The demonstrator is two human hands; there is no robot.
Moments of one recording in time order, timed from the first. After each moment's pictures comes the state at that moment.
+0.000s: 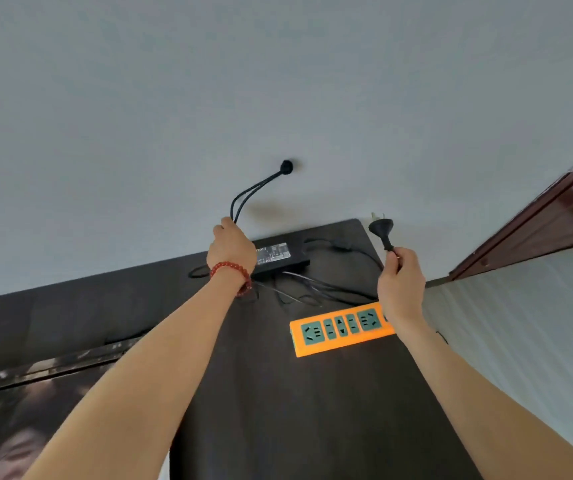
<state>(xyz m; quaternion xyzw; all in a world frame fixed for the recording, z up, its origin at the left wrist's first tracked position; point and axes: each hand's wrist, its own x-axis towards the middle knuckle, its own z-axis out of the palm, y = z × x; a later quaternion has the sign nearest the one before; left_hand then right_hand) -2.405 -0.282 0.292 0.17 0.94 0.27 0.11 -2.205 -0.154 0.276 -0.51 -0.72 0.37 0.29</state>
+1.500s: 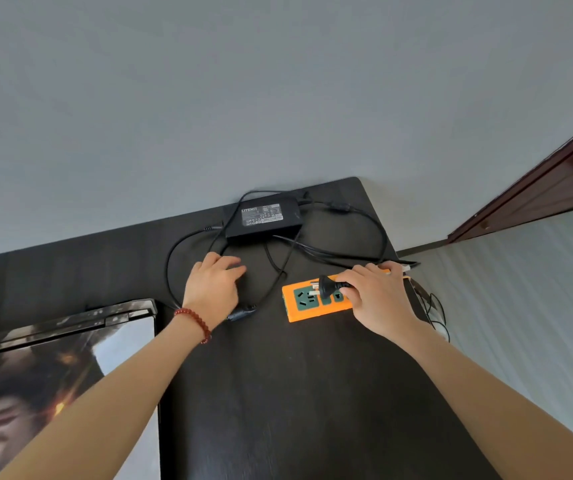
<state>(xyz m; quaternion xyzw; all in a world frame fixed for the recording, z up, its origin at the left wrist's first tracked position) -2.371 -0.364 0.203 0.48 0.87 0.10 0.04 -2.169 -0.177 0.226 -0.23 -0.97 0.08 0.02</state>
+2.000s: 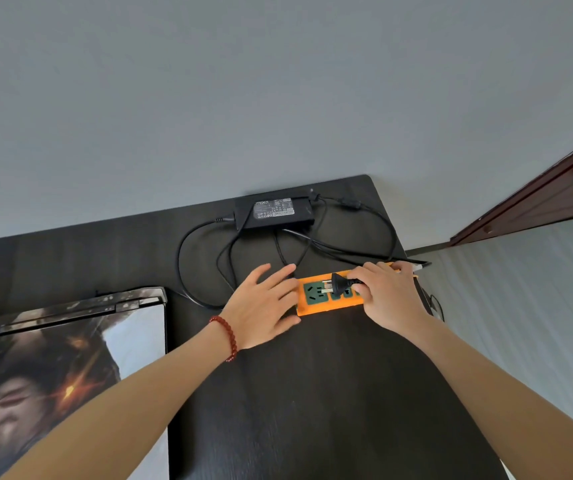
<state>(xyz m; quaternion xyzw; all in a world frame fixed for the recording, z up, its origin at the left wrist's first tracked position) -2.327 -0.359 0.203 0.69 0.72 -0.02 0.02 -2.171 -0.176 0.234 -0.24 -0.97 0.09 -0.06</state>
